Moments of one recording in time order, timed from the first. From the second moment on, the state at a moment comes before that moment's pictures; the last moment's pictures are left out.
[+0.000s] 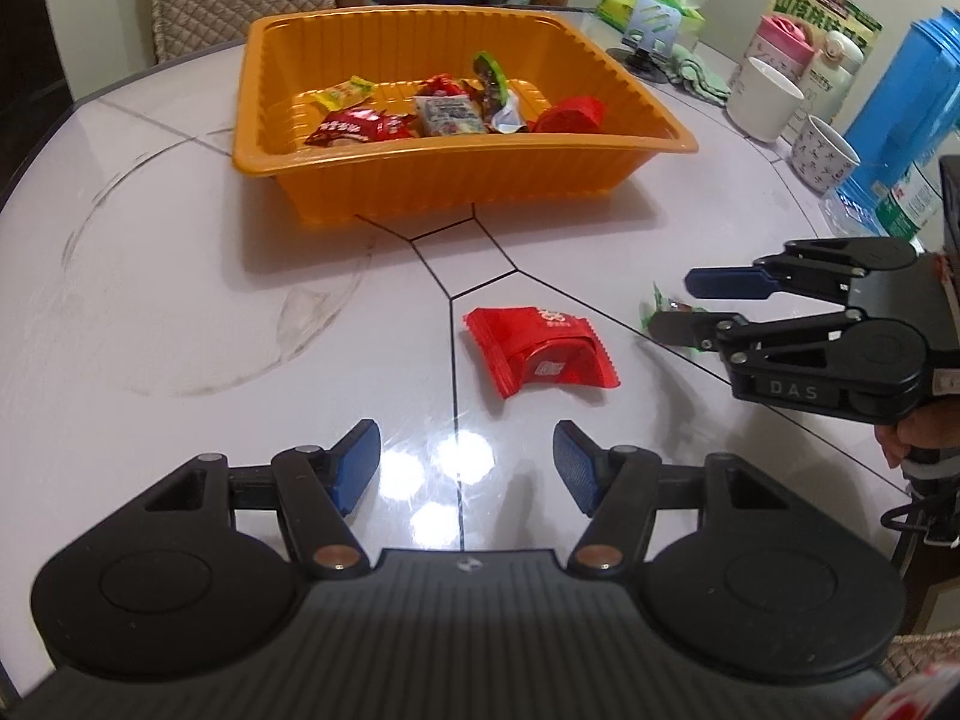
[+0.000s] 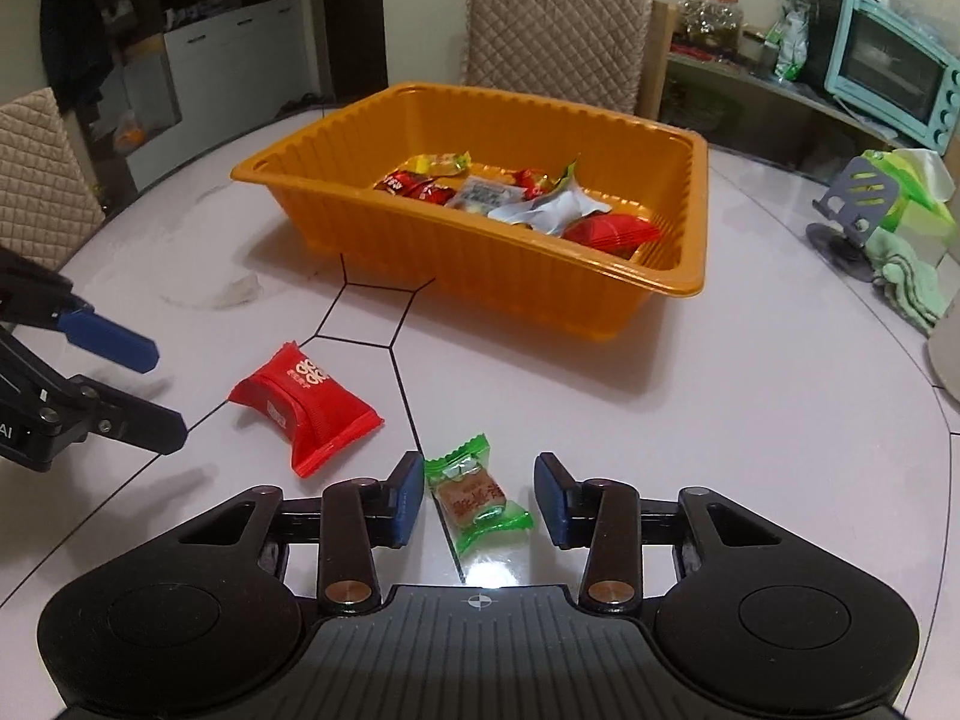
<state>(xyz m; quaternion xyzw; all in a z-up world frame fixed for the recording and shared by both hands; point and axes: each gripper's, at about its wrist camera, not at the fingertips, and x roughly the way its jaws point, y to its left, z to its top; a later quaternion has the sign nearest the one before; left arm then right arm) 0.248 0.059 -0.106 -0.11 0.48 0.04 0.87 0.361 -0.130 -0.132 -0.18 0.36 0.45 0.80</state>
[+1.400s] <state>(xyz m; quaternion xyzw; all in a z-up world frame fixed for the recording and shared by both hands) 0.295 0.040 -0.123 -0.06 0.49 -0.07 0.86 0.361 -0.167 -0.129 -0.06 0.44 0.35 0.82</state>
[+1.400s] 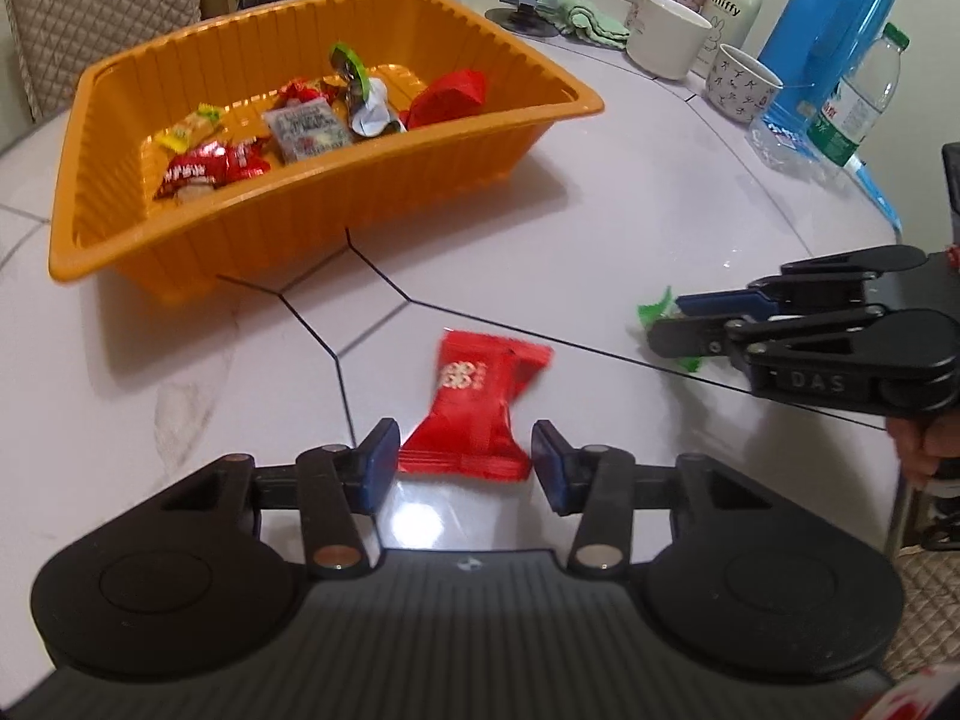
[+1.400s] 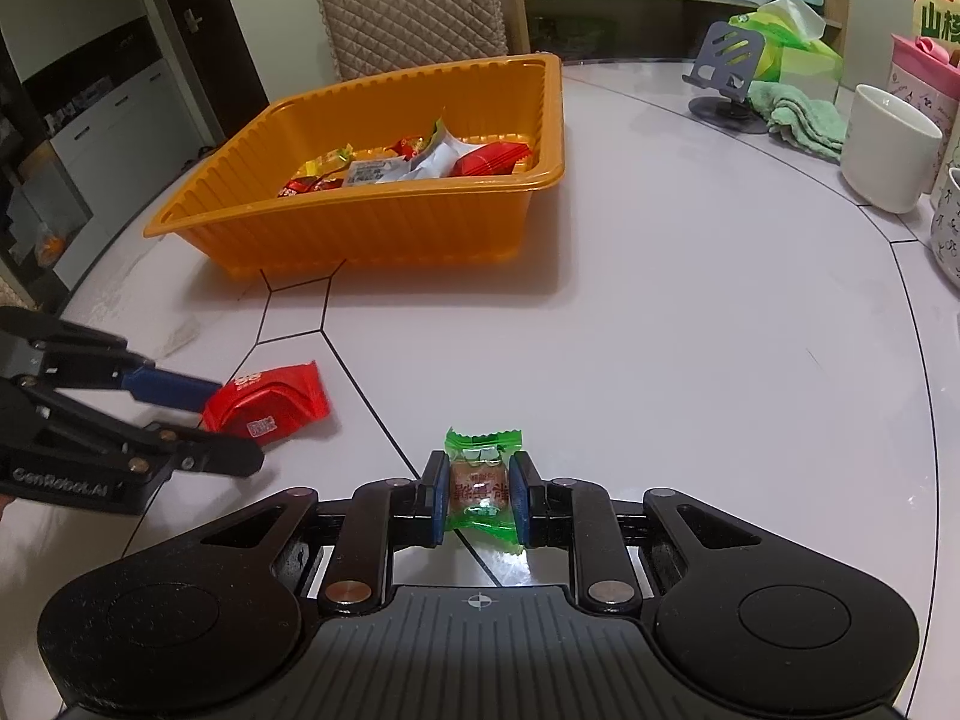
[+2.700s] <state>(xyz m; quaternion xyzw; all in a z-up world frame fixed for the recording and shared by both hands) 0.320 0.038 -0.123 -0.09 0.50 -0.01 0.86 0.353 -0.156 -0.129 -0.09 0.44 0.34 0.83</state>
